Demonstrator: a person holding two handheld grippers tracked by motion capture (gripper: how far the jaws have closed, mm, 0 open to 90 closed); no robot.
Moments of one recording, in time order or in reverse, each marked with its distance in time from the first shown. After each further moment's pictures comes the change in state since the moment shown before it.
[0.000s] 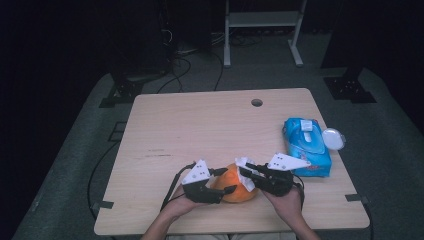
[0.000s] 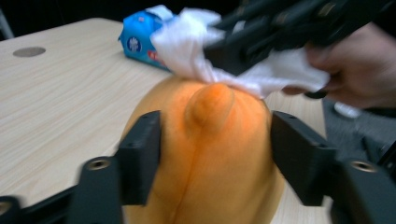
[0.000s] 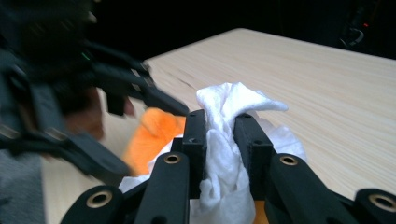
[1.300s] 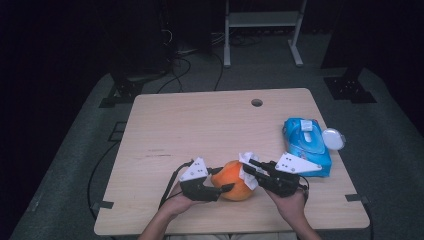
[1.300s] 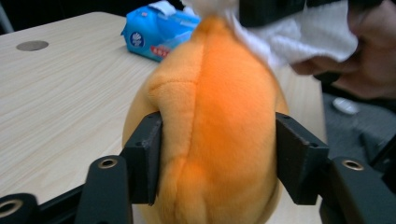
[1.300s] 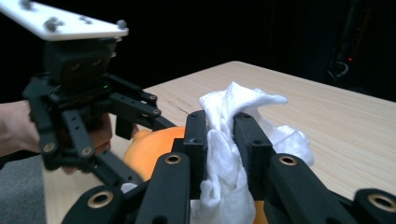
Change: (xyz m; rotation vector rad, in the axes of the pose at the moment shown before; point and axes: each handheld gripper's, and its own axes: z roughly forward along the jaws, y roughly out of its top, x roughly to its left) left arm 0.001 0.009 -0.008 0.027 -0.026 -0.024; right arm 0.011 0.015 -0.018 -0.123 0.003 -0.042
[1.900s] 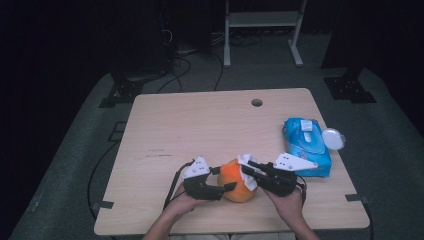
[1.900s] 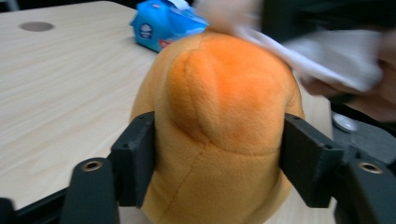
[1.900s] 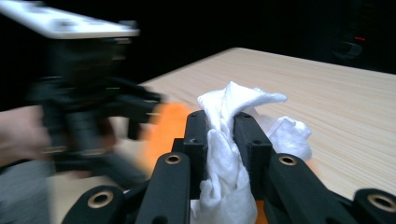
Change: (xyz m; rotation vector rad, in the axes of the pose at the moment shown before) left arm 0.004 -0.011 0.014 0.008 0.062 -0.072; right arm 0.000 -0.008 0.010 0.037 0.039 0.054
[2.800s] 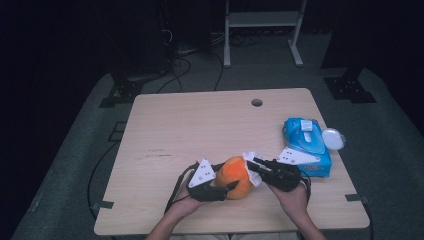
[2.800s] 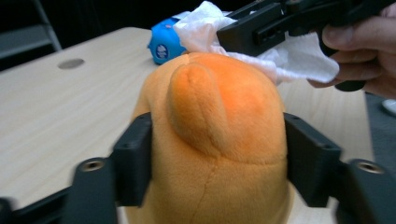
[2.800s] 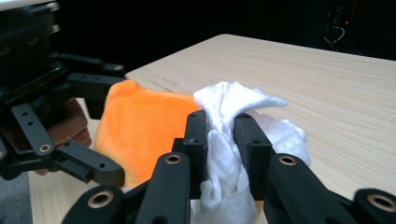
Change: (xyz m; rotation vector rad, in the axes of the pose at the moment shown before) left arm -0.013 0.006 0.002 -0.022 0.071 0.142; right arm -0.022 -0.003 -0.004 0.058 -0.072 0.031
